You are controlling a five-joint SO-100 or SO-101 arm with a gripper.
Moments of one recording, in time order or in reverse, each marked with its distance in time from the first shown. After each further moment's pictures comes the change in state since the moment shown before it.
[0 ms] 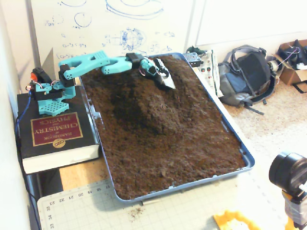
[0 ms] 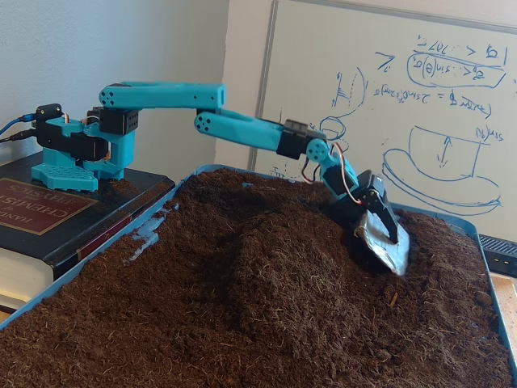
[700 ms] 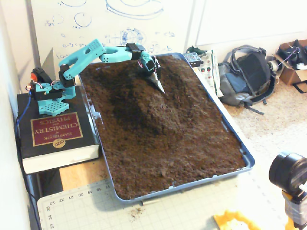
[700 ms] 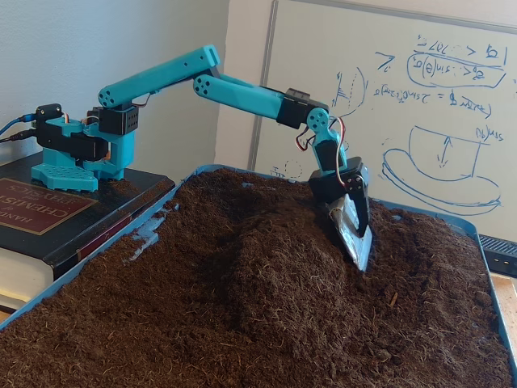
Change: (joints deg) arm 1.9 19.2 23.6 12.1 -5.2
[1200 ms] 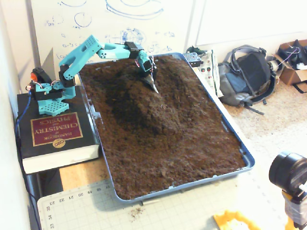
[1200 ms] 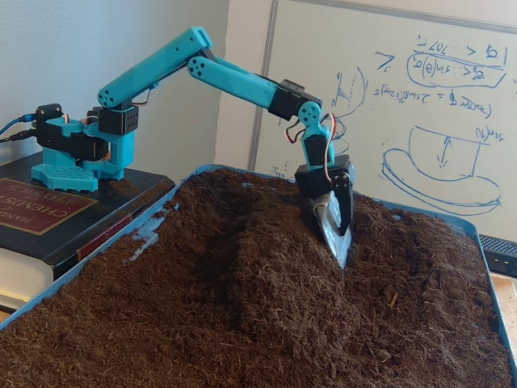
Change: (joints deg) arm 0.4 9.8 14.9 0.0 -0.4
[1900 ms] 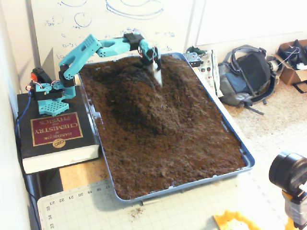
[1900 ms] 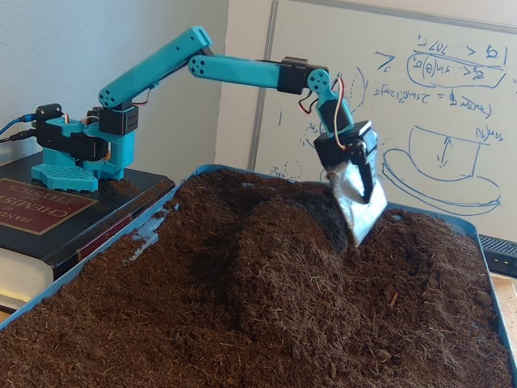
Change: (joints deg) arm -2.9 -4.4 -22.4 1.8 19.2
